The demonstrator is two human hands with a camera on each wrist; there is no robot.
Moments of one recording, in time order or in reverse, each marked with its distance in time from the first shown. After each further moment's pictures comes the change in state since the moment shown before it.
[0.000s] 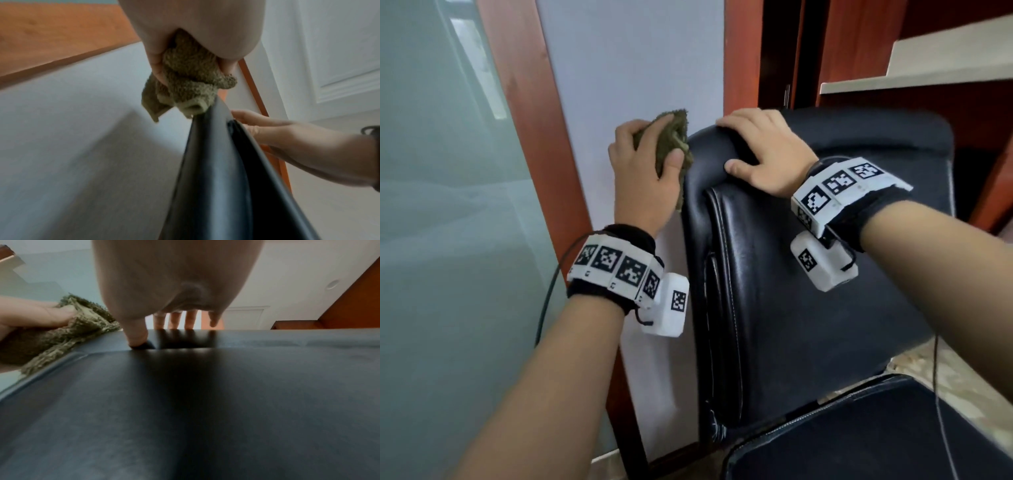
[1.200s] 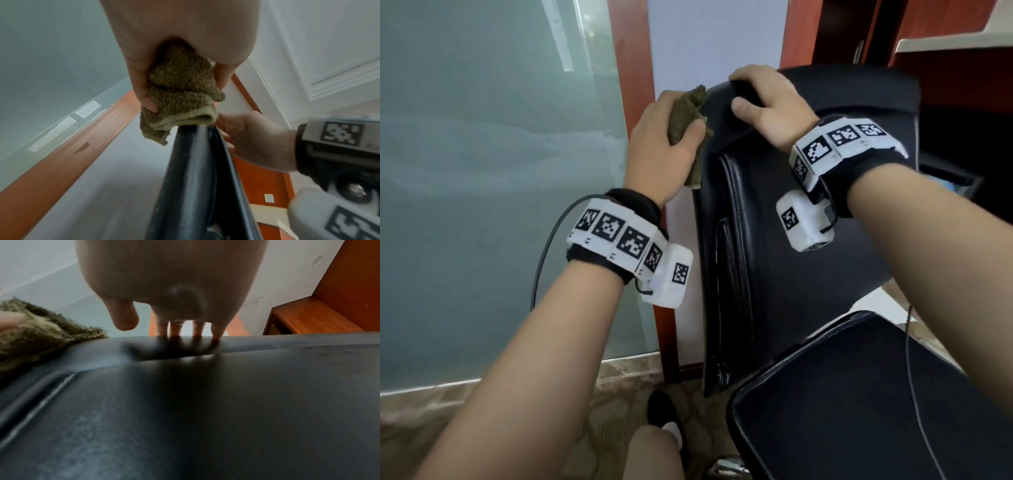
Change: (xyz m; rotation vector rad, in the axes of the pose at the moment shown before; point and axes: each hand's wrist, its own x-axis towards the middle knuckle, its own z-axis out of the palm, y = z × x) left_hand -0.073 0.077 -0.117 -0.046 -0.062 -0.214; right_hand -0.042 -0.104 -0.040 0.445 -0.009 0.064
